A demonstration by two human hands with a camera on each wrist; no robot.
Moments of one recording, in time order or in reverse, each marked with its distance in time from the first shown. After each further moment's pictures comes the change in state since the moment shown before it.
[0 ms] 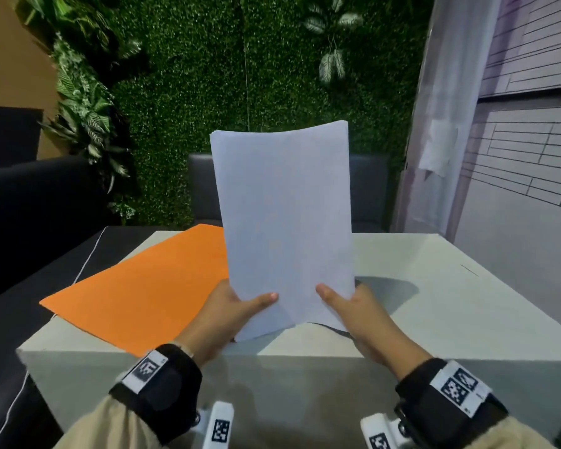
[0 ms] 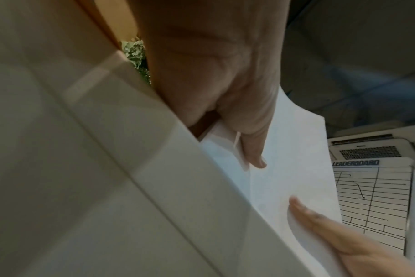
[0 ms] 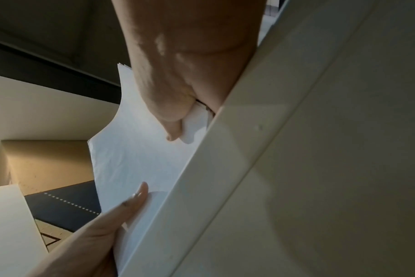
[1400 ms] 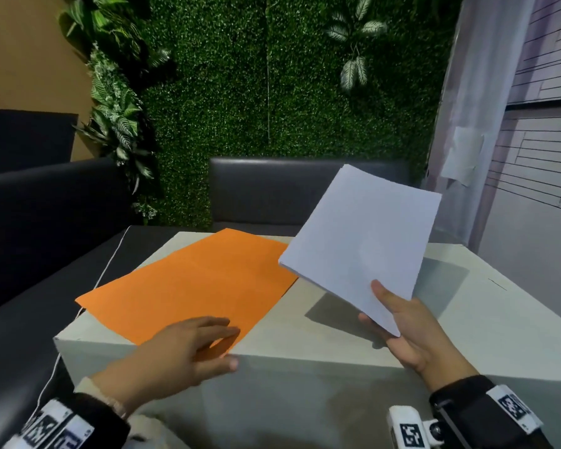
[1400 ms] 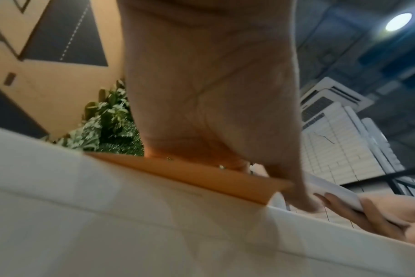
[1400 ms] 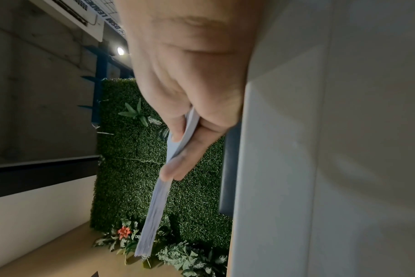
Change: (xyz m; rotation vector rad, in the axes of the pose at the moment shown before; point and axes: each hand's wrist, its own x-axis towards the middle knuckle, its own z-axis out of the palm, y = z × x) left_hand -0.069 0.012 -0.100 1.293 -0.304 0.000; right_hand 0.002 -0.001 -0.031 0.550 0.091 0.144
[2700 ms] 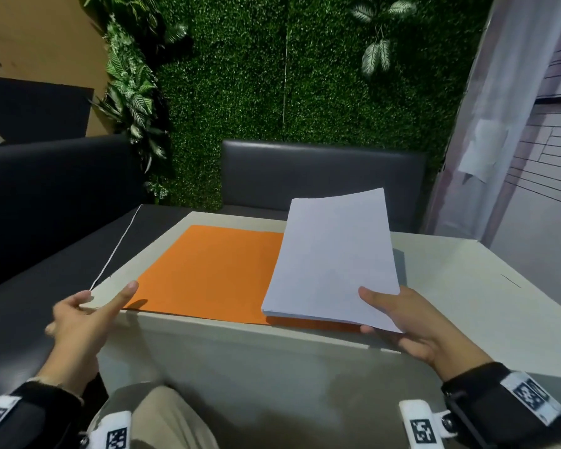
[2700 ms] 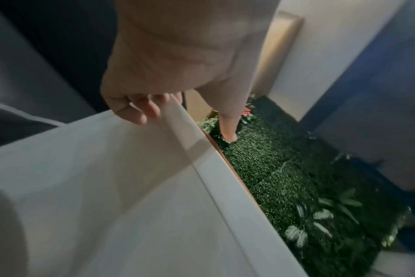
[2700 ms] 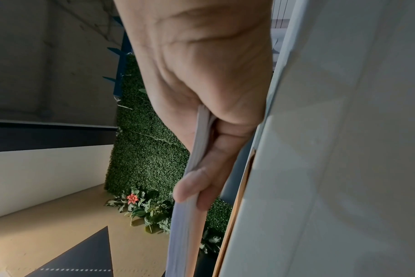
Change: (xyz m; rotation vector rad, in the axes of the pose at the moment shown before) left_hand -0.042 -0.091 0.028 -1.174 1.037 -0.889; right_hand -0.011 0.000 0.015 -0.330 -0.145 0.176
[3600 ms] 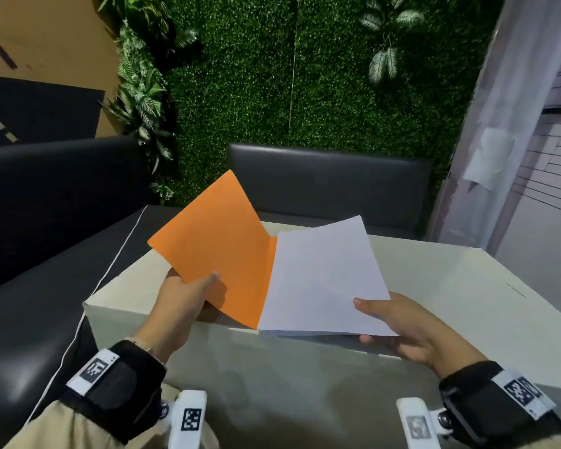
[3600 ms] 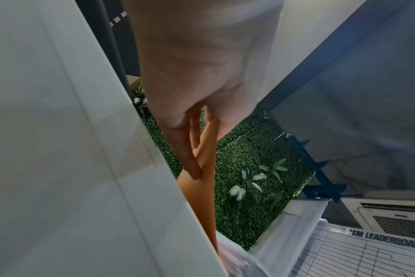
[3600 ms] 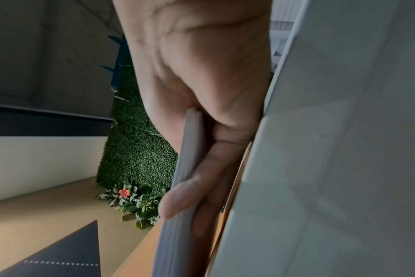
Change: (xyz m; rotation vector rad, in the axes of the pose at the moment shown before) left_hand -0.065 0.044 0.087 -0.153 -0.461 -0.006; right_hand 0.002 -0.004 0.010 -0.096 -0.041 0.160
